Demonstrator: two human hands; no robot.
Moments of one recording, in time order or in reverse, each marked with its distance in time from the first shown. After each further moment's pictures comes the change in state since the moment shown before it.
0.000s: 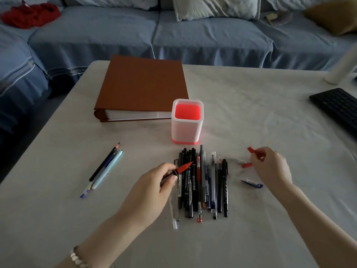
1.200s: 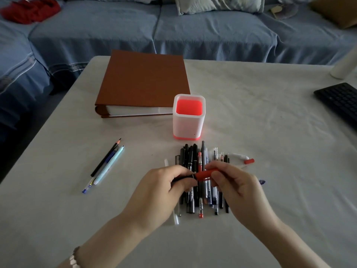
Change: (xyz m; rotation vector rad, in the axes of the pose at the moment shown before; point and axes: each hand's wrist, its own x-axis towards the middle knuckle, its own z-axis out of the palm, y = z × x) left_hand -0.003 0.028 -0.004 -0.113 -0.057 0.040; right_hand -0.115 -0.080 -0.020 0.678 -0.330 -0.463
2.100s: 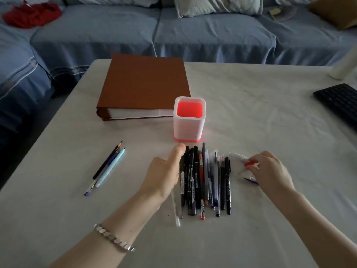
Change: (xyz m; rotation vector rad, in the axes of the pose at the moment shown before) left_hand 0.031 -0.001 0.008 -0.362 0.119 -0.465; right_hand 0.044 0.098 -0.066 -0.832 0.112 0.386
